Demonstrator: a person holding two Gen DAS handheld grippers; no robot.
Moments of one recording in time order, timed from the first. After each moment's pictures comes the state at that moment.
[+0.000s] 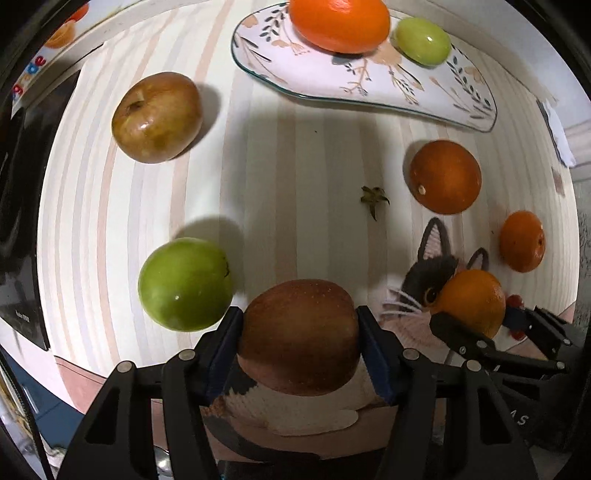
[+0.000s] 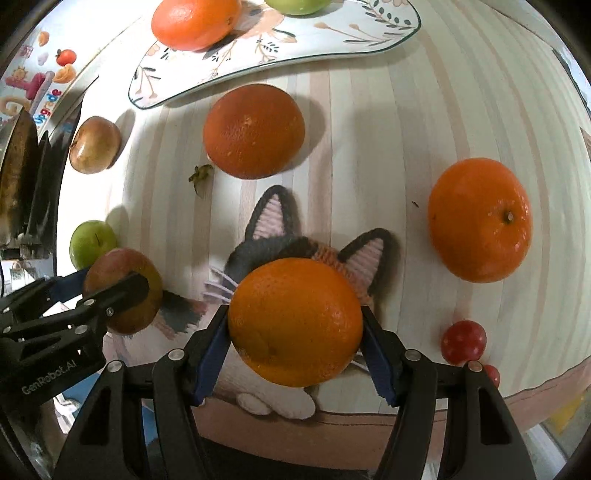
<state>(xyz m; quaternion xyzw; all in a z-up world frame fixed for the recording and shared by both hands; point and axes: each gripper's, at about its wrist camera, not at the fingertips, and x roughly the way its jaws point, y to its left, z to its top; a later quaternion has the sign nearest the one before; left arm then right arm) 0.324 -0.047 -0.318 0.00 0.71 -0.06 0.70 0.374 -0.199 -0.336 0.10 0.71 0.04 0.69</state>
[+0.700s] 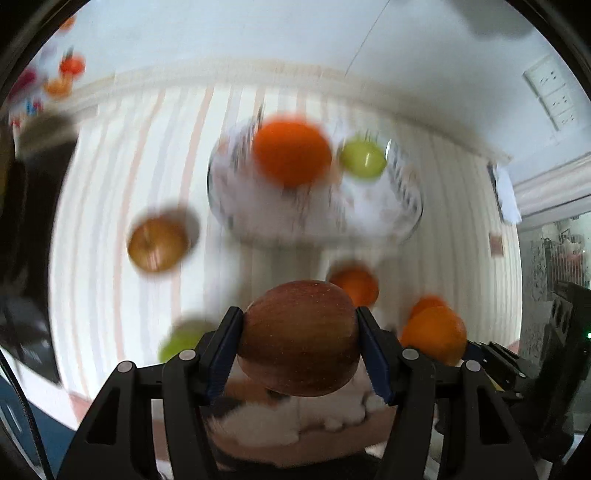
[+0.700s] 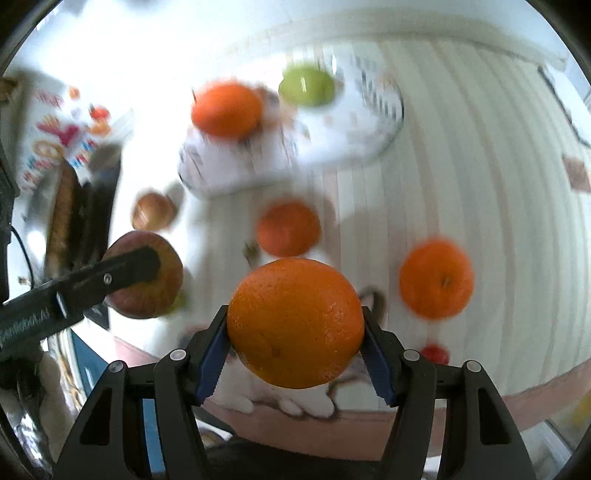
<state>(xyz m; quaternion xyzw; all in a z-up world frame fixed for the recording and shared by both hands) 0.425 -0.046 -0.214 -0.05 0.65 -0.11 0.75 0.406 -0.235 -0.246 0.16 0.65 0.06 0.74</state>
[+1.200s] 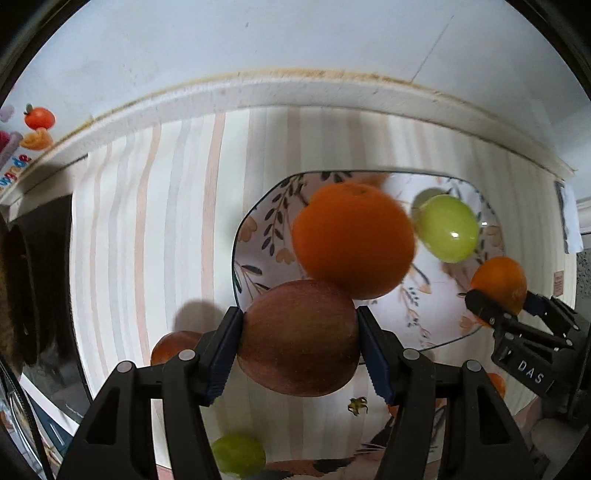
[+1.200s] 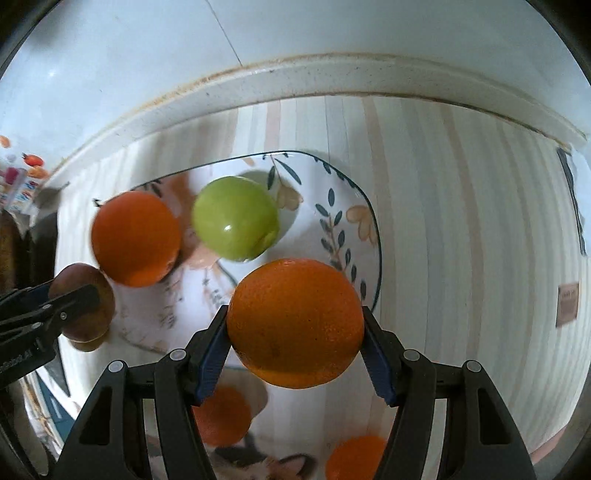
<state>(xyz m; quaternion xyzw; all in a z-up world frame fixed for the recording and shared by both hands) 0.534 -0.053 -0.287 0.02 0.69 -0.05 0.73 0.559 -0.265 -0.309 0.08 0.67 0.00 0.74</state>
